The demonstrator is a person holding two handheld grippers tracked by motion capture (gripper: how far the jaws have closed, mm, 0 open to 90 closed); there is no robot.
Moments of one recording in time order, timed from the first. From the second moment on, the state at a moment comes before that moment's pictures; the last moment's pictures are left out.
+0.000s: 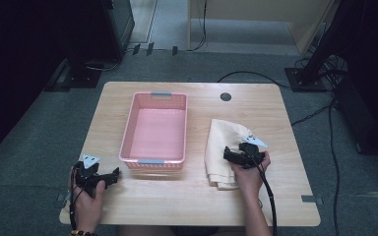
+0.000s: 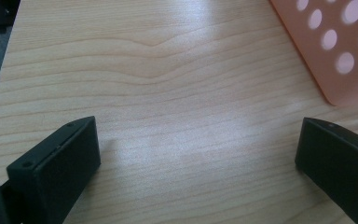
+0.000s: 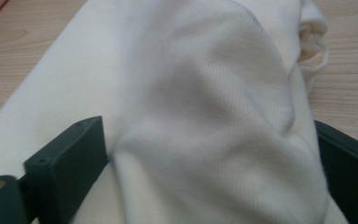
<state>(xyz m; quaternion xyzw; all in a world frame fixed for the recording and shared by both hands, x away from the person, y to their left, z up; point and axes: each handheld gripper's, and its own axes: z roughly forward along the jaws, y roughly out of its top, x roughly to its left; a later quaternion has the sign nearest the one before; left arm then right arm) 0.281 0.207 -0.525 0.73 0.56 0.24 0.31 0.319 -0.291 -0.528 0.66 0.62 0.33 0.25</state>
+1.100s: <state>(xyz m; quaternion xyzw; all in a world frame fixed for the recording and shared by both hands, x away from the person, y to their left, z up) 0.281 0.207 -0.525 0.73 0.57 0.24 0.30 0.312 -0.285 -0.527 0.61 0.66 0.37 0.24</state>
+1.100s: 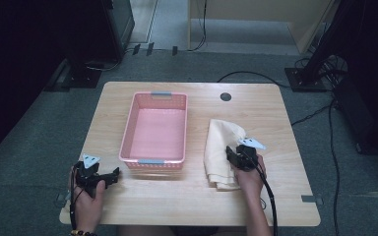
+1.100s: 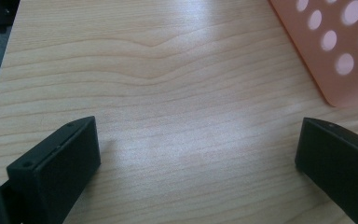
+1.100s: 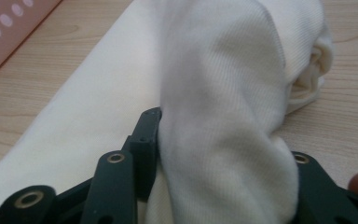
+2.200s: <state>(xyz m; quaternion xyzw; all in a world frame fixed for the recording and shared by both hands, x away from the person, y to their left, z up) 0.281 0.207 -0.525 0.73 0.57 0.24 0.30 0.290 -0.278 -0.473 0.60 0.62 0.45 0.22</state>
